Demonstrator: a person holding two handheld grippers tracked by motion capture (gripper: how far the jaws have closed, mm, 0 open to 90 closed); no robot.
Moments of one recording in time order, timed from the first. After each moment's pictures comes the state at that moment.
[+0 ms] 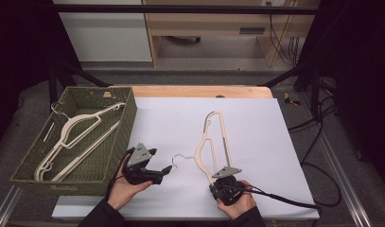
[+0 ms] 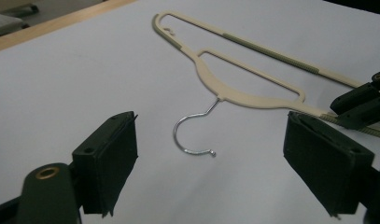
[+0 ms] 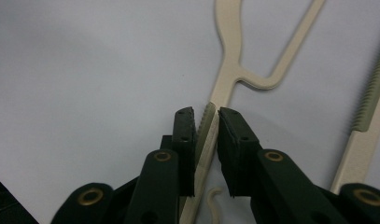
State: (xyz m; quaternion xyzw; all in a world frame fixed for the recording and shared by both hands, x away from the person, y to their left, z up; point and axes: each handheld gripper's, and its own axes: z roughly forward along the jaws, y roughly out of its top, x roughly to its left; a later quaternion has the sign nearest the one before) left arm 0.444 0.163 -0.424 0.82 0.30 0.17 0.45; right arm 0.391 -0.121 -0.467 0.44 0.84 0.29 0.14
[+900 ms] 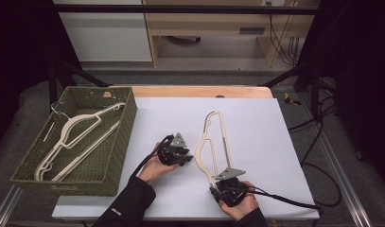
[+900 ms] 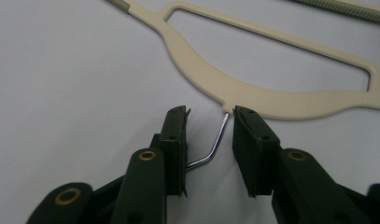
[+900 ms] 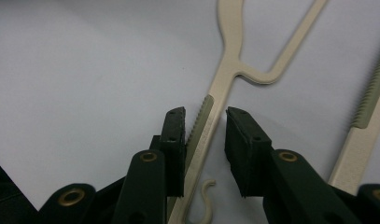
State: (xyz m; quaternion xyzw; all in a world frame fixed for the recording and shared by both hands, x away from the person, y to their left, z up) left arm 0.524 0.095 -0.477 0.90 0.22 0.10 0.37; right arm 0.389 -0.129 -0.470 0.42 0.84 0.31 0.13
